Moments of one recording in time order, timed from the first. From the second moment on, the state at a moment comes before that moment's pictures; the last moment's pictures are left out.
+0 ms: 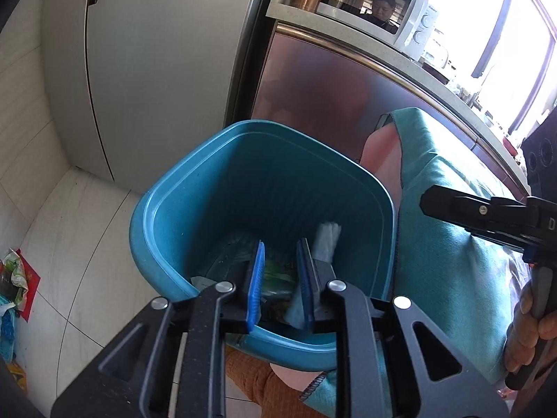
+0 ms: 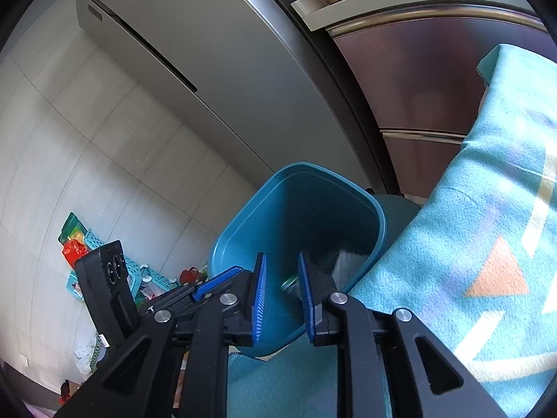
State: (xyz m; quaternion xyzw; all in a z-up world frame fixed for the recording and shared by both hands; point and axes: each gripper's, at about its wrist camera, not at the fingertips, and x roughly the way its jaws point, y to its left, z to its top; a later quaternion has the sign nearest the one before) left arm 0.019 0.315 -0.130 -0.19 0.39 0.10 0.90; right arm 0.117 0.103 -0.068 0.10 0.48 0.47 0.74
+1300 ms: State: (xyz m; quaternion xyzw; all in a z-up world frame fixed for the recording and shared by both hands) left arm 0.023 0.075 -0.043 -0.04 0.31 -0.18 0.93; right arm 0.005 -0.210 -0.004 0.16 0.31 0.26 0.90
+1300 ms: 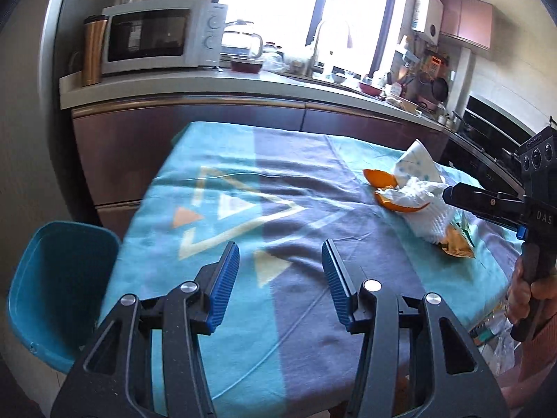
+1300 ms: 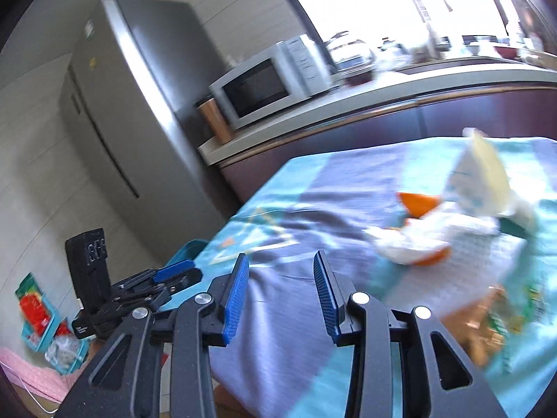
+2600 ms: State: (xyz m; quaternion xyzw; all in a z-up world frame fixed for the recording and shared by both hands) left arm 0.109 -0.138 -0.061 0.05 0.36 -0.31 0.88; right arm 0.032 -0.321 -0.061 0.24 0.34 0.16 0.89
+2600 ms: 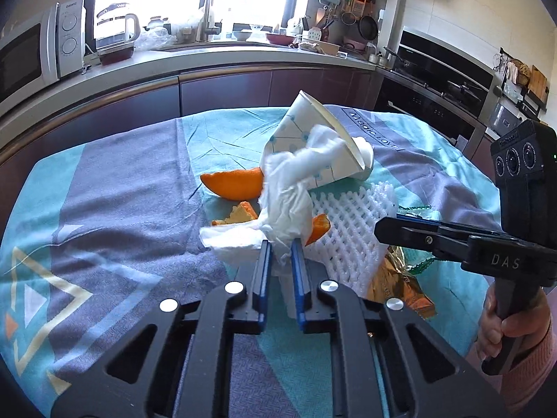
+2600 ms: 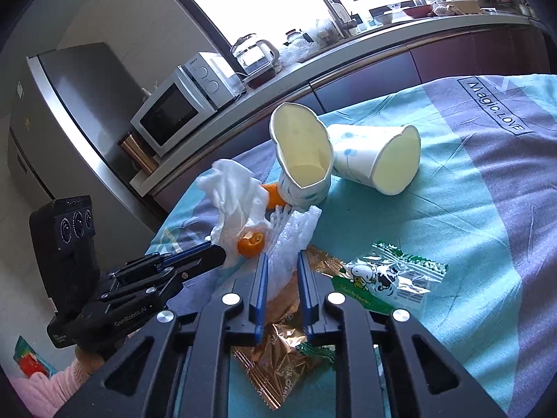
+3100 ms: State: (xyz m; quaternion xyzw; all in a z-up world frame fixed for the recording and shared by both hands) left arm 0.090 -0.086 -0.037 0.01 0.33 -0.29 0.90; right arm 0.010 -0.325 -0.029 0.24 0.29 0.18 0.91
